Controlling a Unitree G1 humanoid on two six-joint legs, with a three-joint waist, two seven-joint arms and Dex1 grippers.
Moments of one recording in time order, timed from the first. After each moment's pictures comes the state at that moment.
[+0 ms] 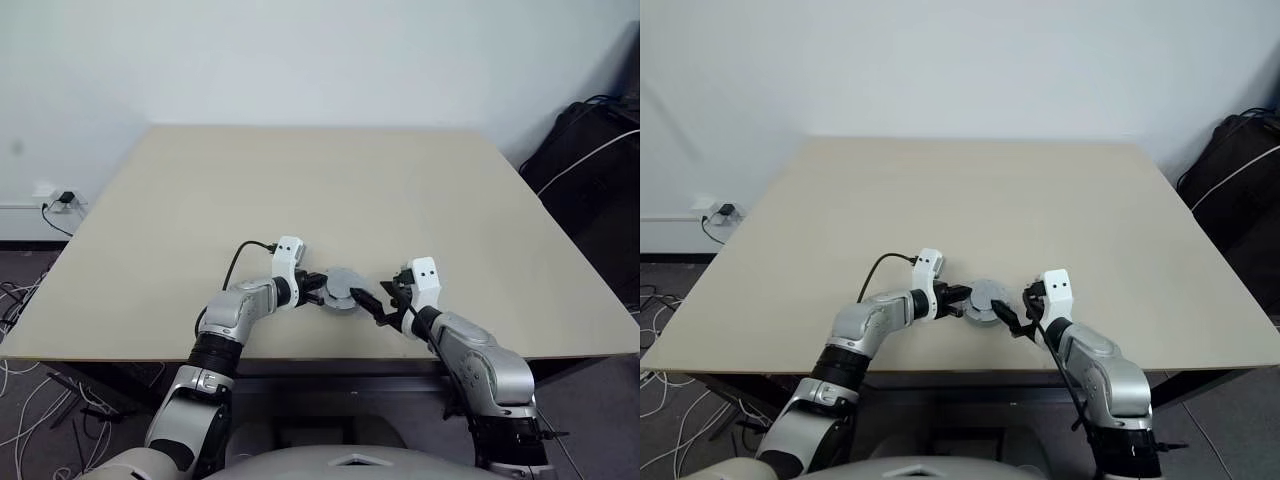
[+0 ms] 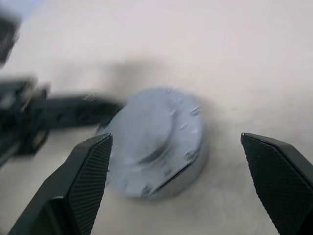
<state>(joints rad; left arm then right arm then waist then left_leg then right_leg) -0.41 0.03 -0.11 0.33 -0.29 0.76 -0.50 -0.02 -0.13 -0.14 -0.23 0.37 0.83 0.40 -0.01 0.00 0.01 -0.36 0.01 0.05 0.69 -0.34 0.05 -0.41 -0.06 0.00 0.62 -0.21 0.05</state>
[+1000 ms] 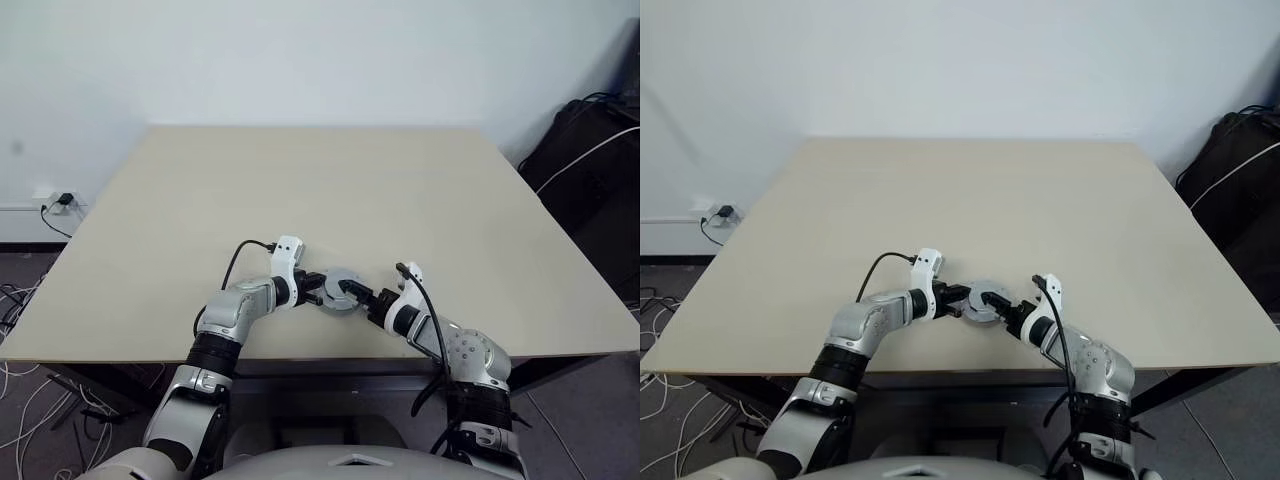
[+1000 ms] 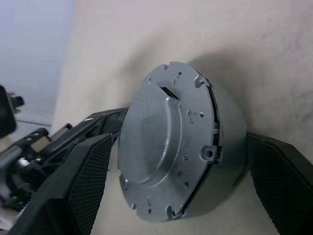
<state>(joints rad) -0.41 0.04 -0.12 0.33 -0.28 0.75 -0.50 -0.16 0.00 -0.35 0.07 0.69 1.08 0.29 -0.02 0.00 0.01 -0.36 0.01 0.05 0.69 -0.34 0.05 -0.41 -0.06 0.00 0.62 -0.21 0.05</state>
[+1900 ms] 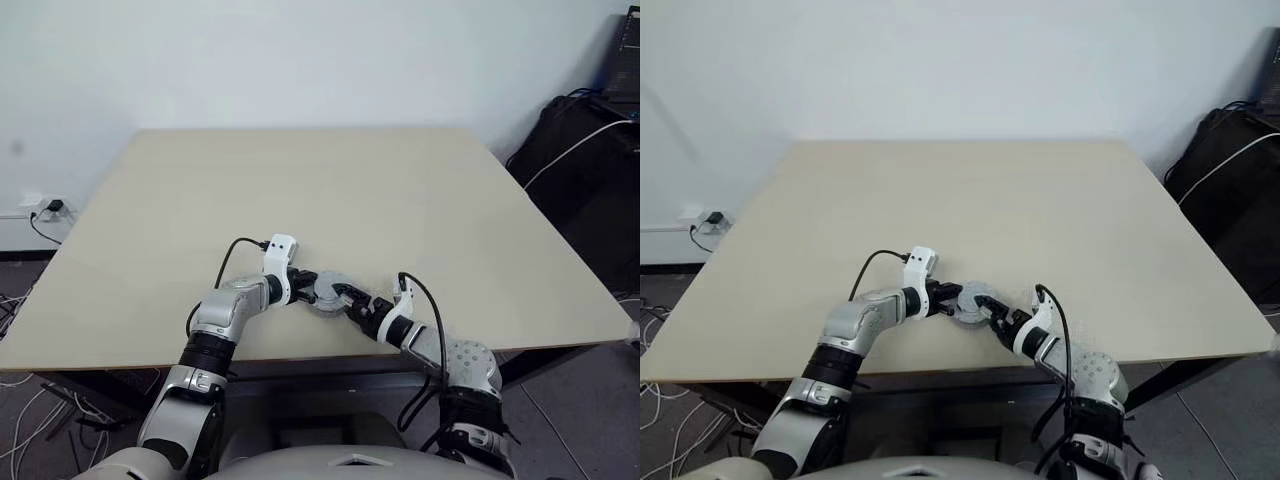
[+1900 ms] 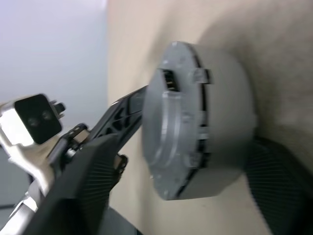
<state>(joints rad) -0.41 0.07 -0.11 0.32 -0.26 0.75 -0.50 -0.15 0.08 -0.45 0.16 0.84 1.14 0.28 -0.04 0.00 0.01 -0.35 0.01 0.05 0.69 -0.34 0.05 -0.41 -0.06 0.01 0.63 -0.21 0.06</state>
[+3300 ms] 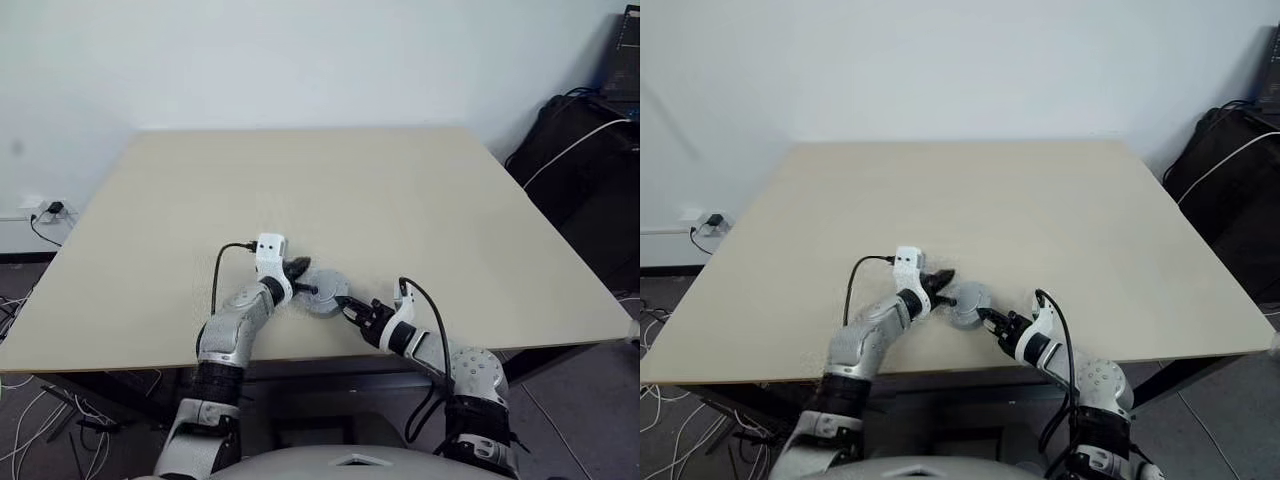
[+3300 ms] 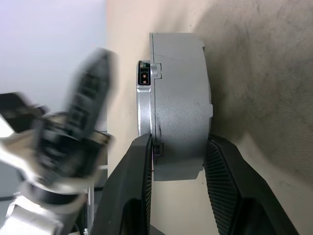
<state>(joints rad) -0.24 -0.06 -0.01 0.12 -0.22 0.45 -0.28 -0.10 0.05 -0.40 0.10 0.89 1.18 0.25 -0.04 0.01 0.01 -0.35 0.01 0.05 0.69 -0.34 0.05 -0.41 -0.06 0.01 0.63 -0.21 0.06</state>
